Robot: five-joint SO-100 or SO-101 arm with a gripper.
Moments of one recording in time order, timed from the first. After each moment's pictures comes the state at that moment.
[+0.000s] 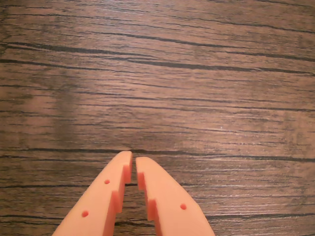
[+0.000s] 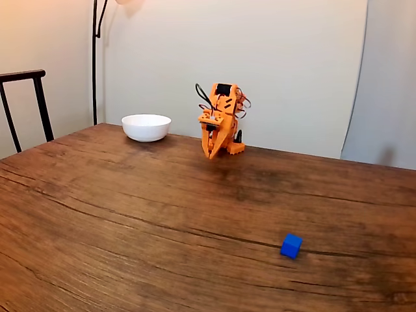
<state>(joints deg) 7.9 189.2 178.5 62.6 100.1</state>
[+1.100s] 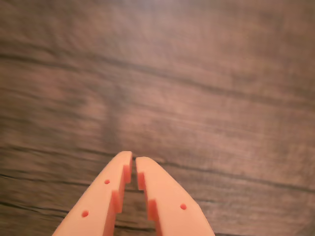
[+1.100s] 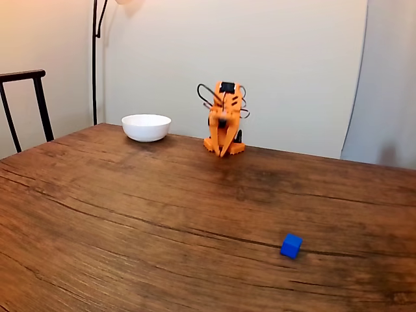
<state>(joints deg) -1.3 189.8 173.4 62.0 98.1</state>
